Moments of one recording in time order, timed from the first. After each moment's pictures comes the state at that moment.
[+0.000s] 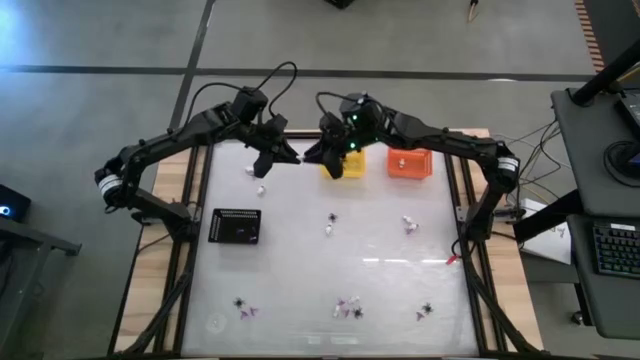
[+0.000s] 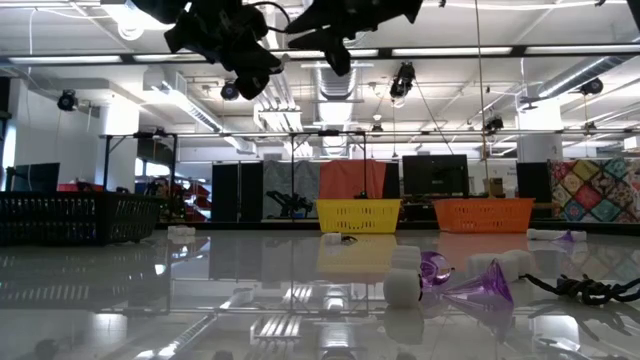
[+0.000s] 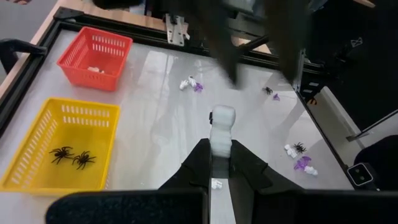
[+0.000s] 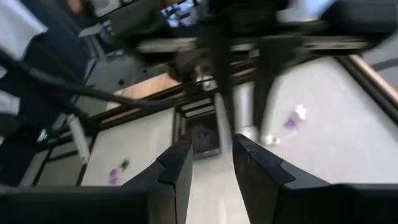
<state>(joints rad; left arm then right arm) 0.66 1.42 1.24 -0.52 0.82 0.25 -0.36 1.76 1.68 -0.37 -0.49 0.19</state>
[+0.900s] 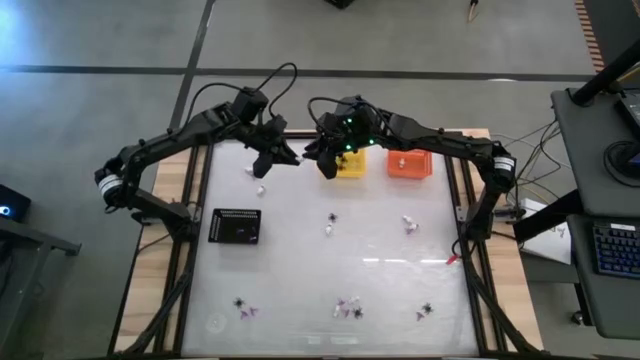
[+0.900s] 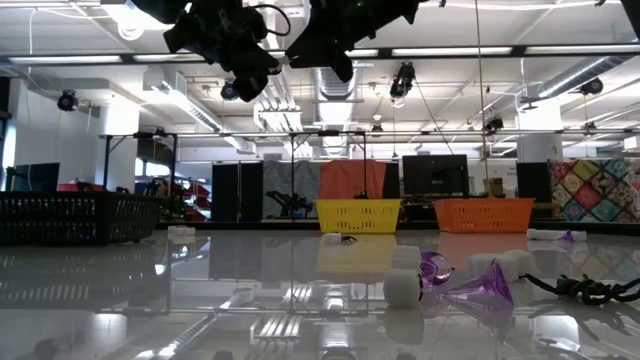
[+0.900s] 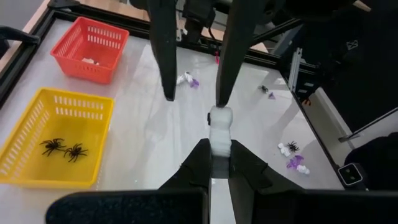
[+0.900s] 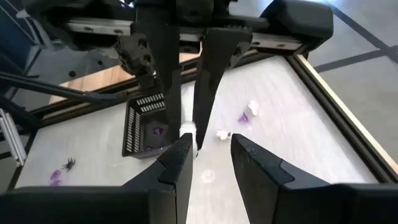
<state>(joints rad) 0.65 1.42 1.24 -0.55 0.83 0.22 -0.35 1.78 1.70 -0.42 -0.31 0.11</state>
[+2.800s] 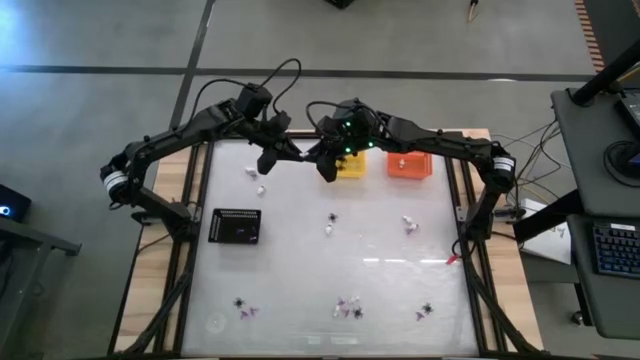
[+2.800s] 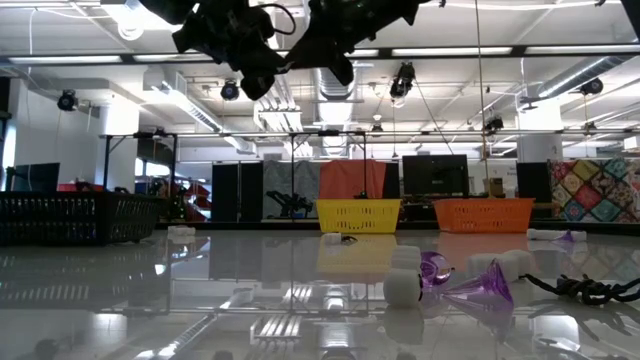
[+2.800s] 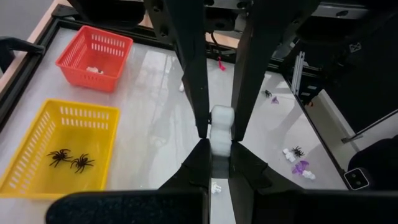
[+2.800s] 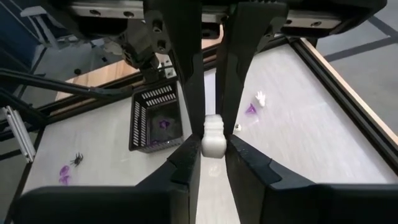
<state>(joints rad) 0.65 1.47 1.30 -0.54 0.83 0.23 -0.34 1.78 1.68 -0.41 -0.31 0.14</state>
